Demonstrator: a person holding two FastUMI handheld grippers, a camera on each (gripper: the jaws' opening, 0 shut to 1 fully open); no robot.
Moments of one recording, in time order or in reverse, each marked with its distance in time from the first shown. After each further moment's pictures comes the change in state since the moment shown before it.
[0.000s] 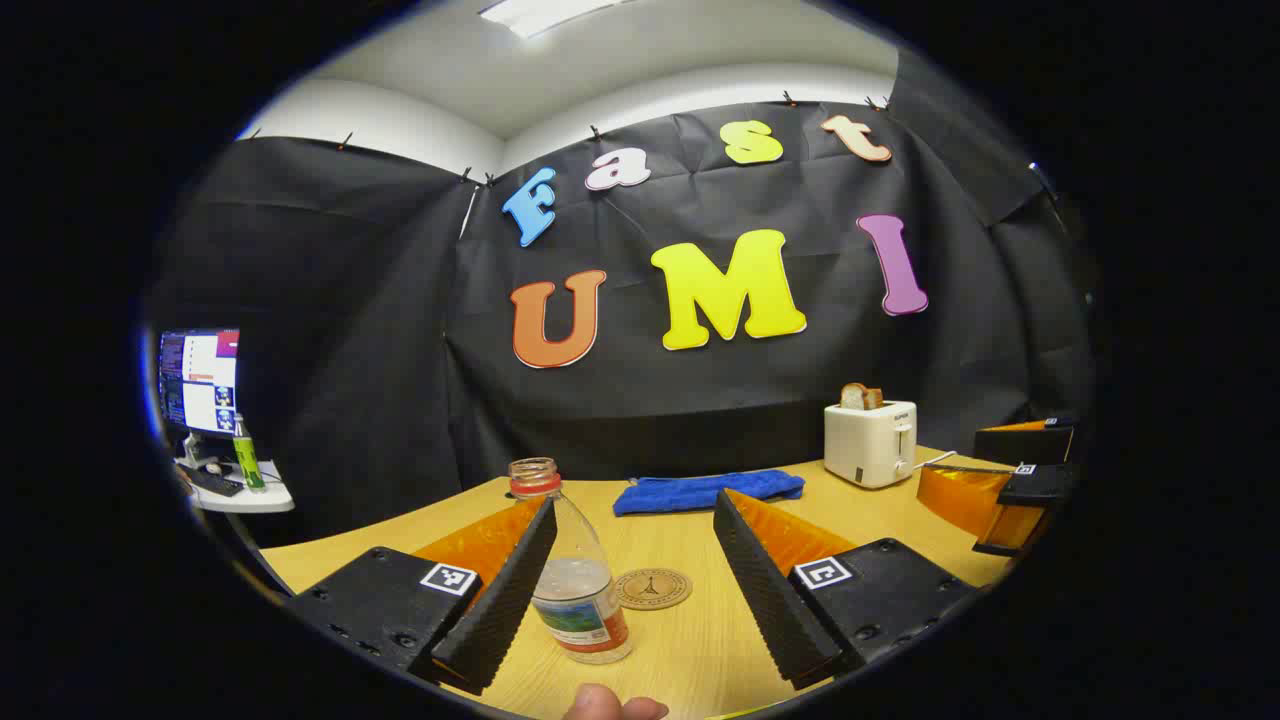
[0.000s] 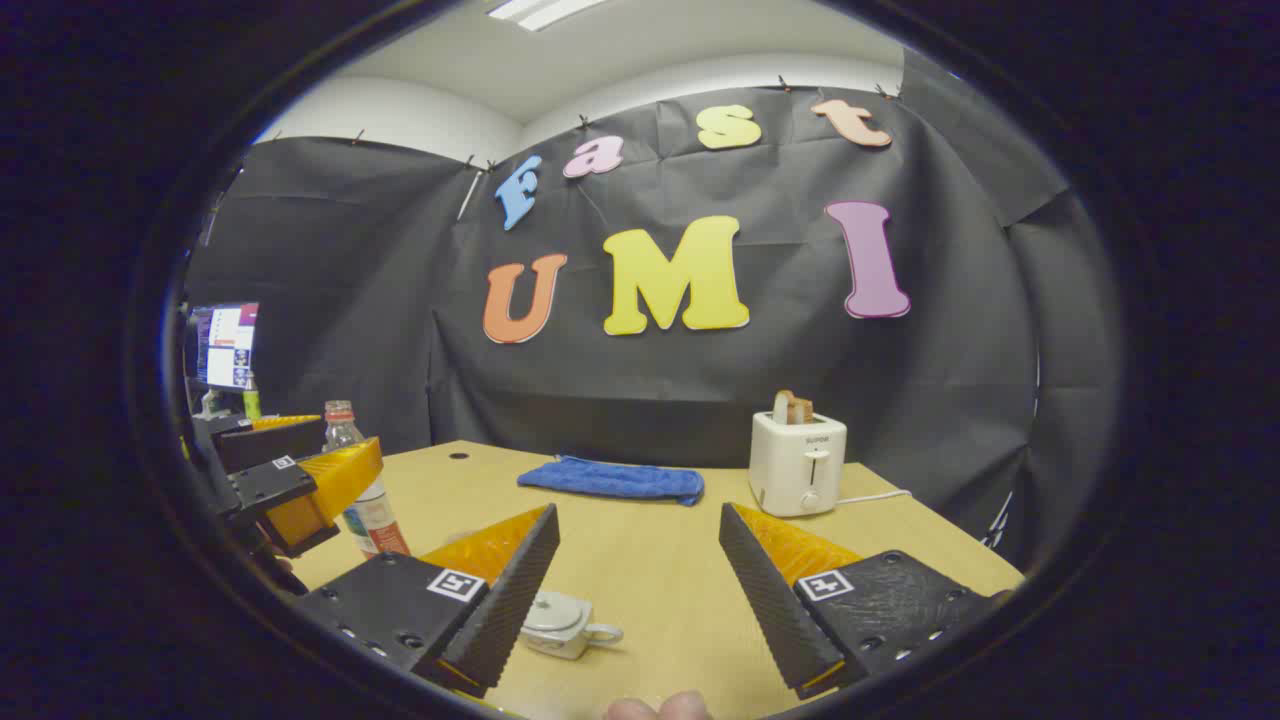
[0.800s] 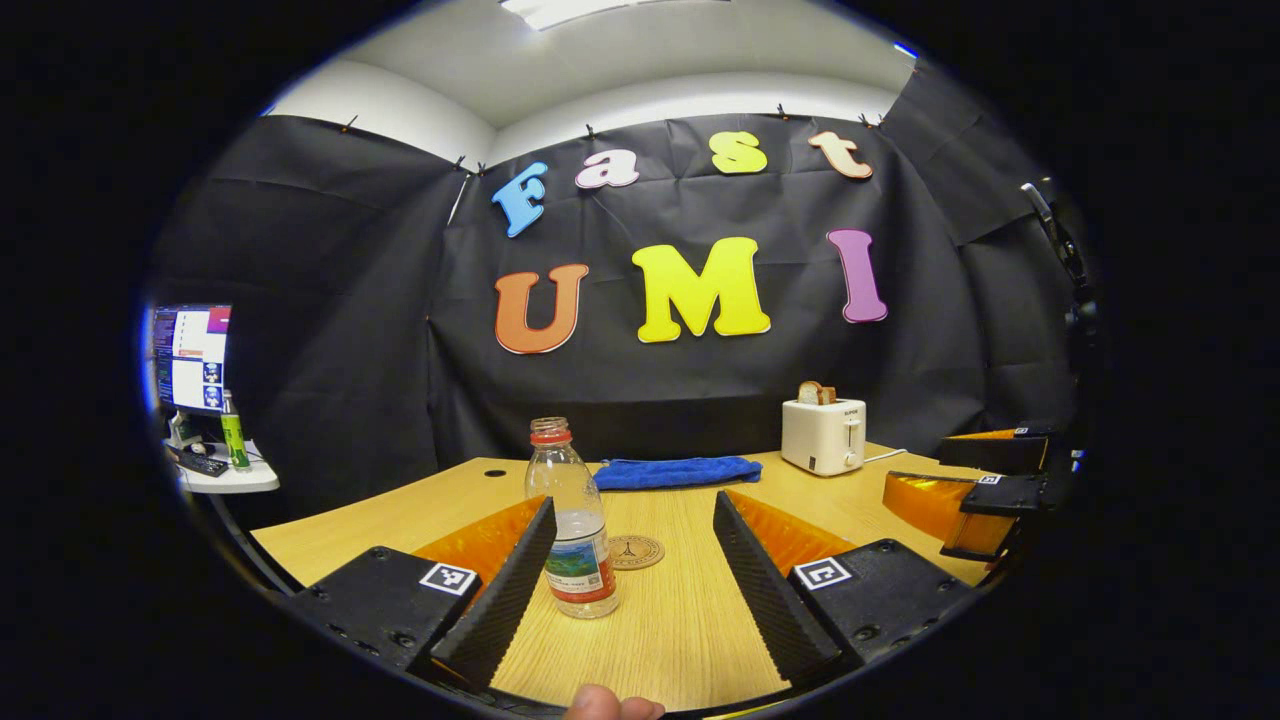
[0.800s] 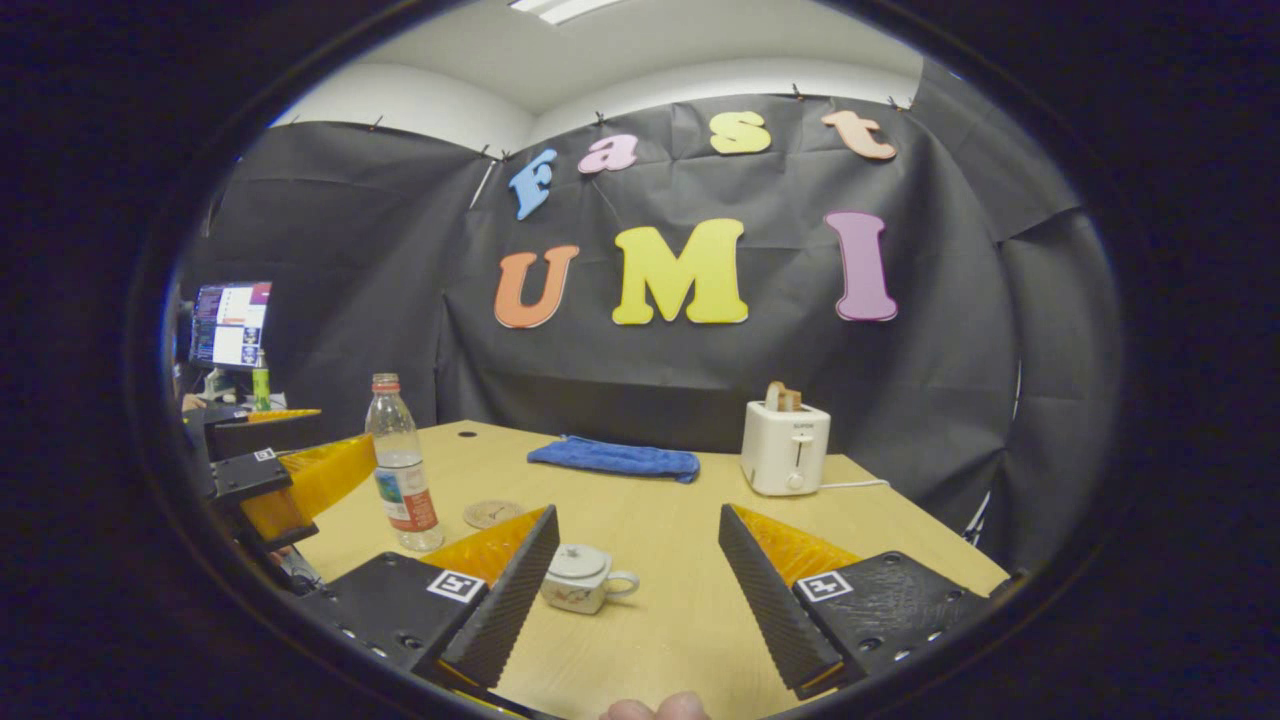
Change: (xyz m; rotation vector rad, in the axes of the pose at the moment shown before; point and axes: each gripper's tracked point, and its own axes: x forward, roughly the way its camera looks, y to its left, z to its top) left arm -0.061 0.007 -0.003 -0.013 0.006 -0.075; right arm -0.051 0.025 -0.020 -0.055 0.056 0.008
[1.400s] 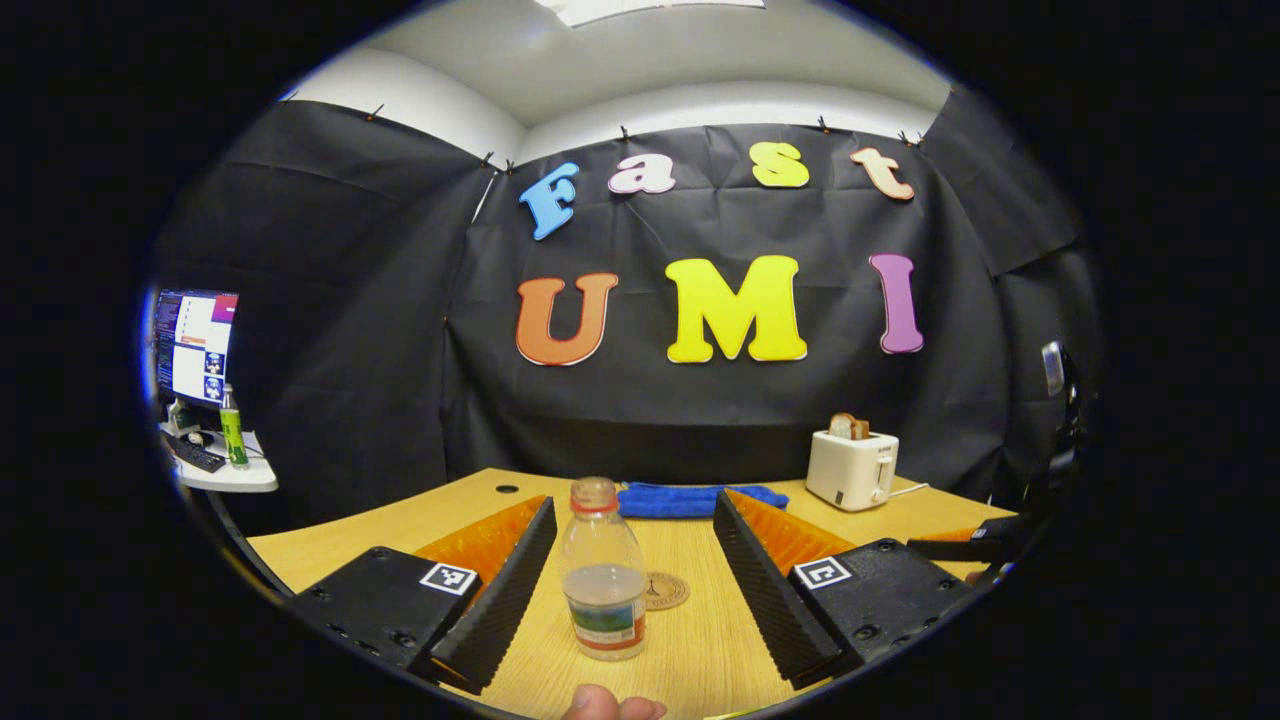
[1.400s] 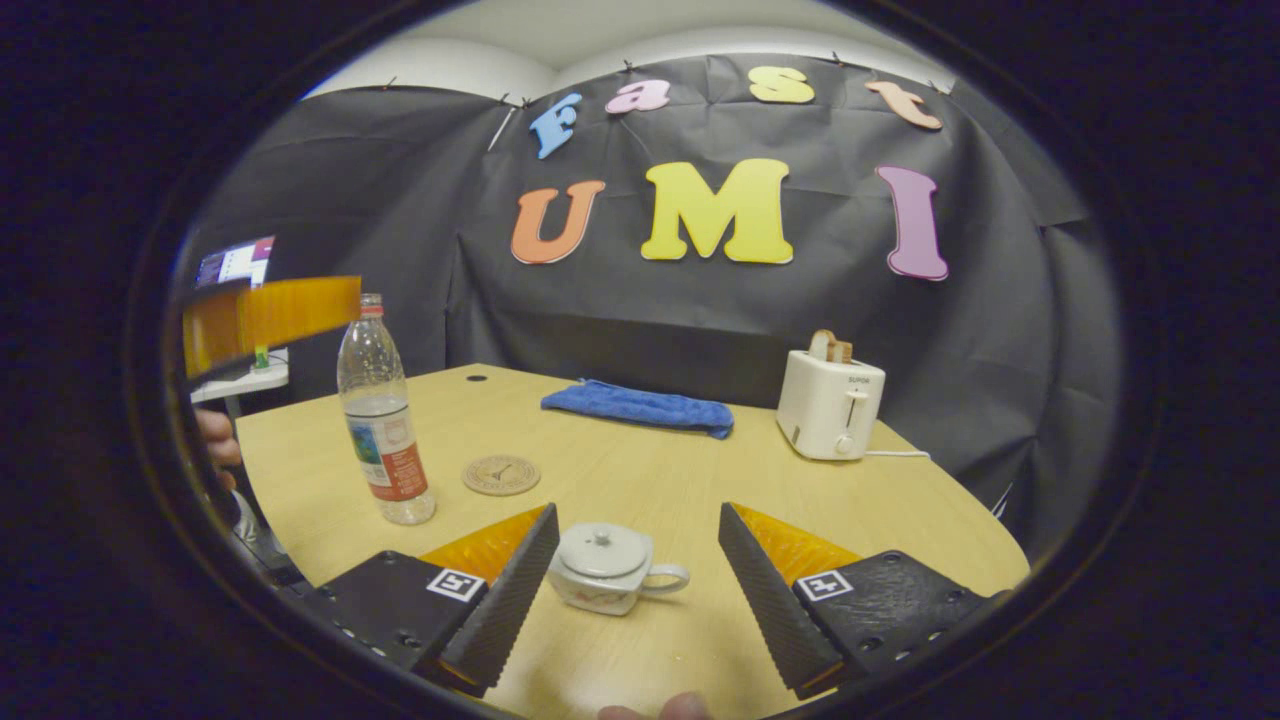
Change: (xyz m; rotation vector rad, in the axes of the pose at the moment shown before) left arm 0.050 0.040 0.057 -0.081 -0.061 0.043; right arm 0.060 0.030 -0.033 -0.056 0.147 0.023
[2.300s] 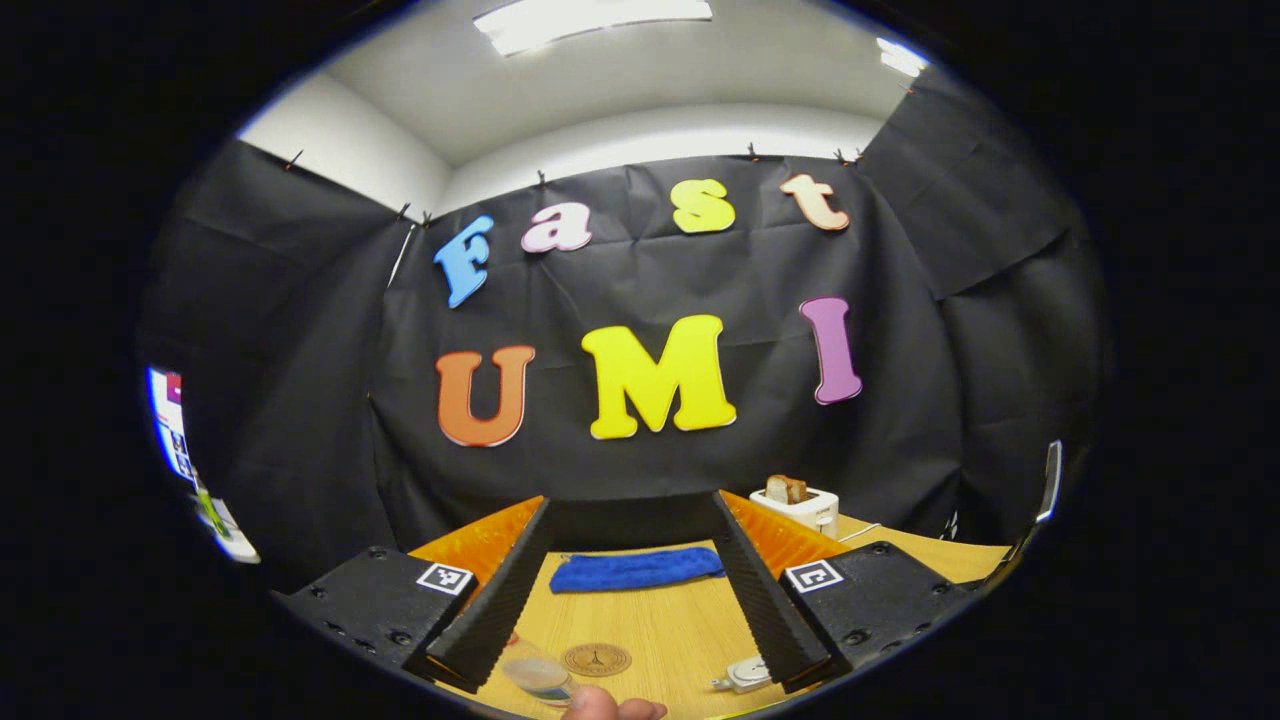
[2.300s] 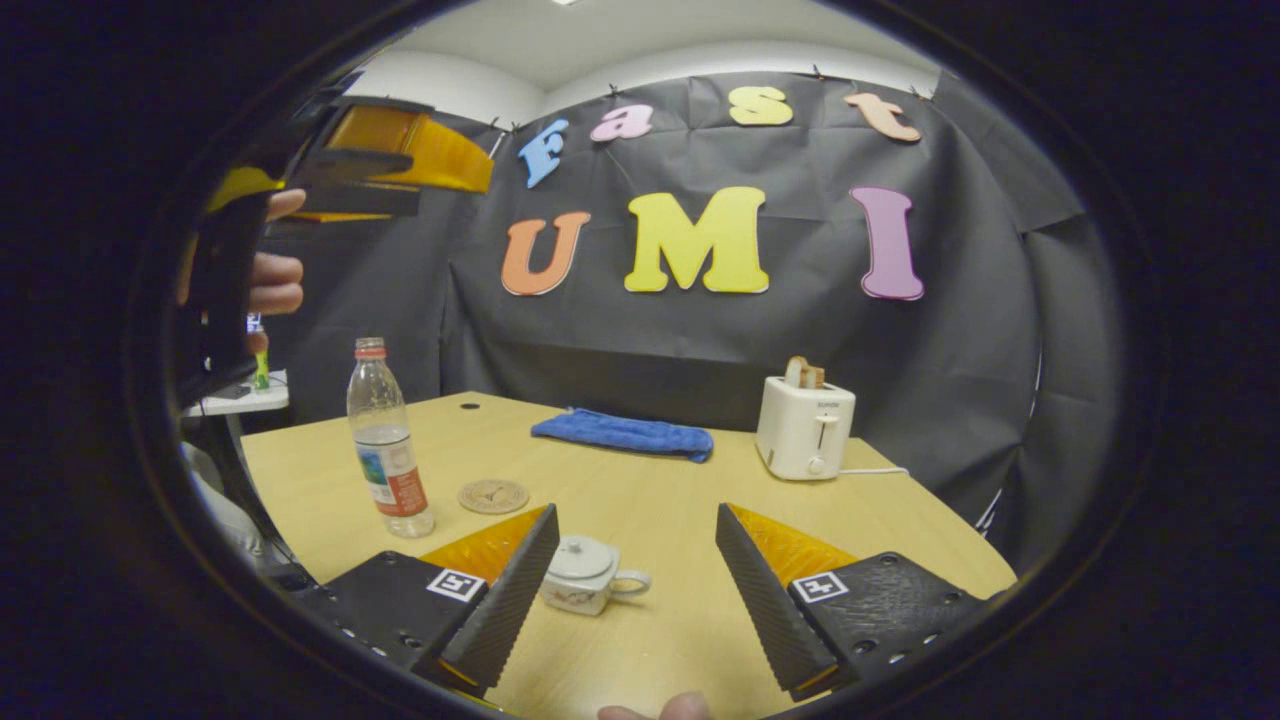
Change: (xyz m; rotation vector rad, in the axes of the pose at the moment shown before) left arm 0.022 -0.092 0.118 0.135 -0.112 -0.204; right arm -0.044 -0.029 0.029 0.055 -0.089 -0.017
